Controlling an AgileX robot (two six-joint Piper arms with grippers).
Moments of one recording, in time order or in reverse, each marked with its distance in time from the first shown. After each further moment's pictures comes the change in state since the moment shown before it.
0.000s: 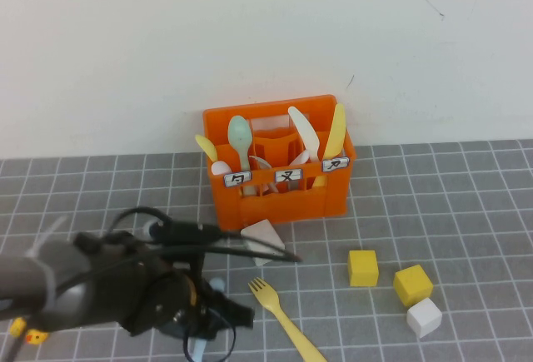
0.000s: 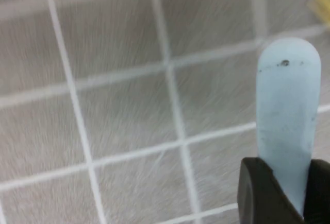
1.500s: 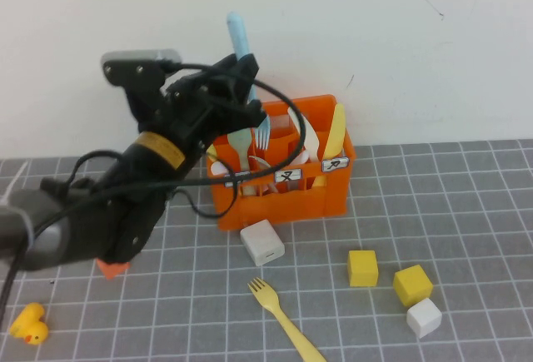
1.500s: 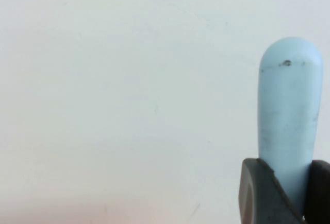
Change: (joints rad) right arm 0.000 0.000 0.000 0.002 0.010 0.000; left arm 0.179 0.025 -0.138 -0.010 -1.236 0.074
